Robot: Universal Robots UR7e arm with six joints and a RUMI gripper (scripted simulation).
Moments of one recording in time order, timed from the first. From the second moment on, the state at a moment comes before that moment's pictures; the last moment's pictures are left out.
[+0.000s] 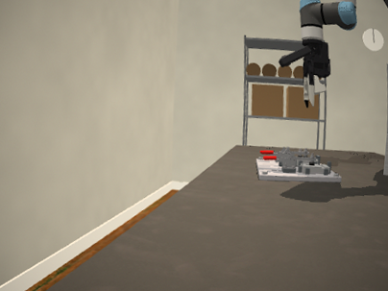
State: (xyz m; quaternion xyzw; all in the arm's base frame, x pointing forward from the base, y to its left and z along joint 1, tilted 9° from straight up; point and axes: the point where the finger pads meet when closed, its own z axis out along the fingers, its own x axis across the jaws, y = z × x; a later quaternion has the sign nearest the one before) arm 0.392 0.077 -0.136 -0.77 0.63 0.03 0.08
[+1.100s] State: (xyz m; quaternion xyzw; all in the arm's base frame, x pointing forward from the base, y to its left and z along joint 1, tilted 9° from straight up) arm 0.392 0.077 -0.136 -0.77 0.63 0.03 0.08
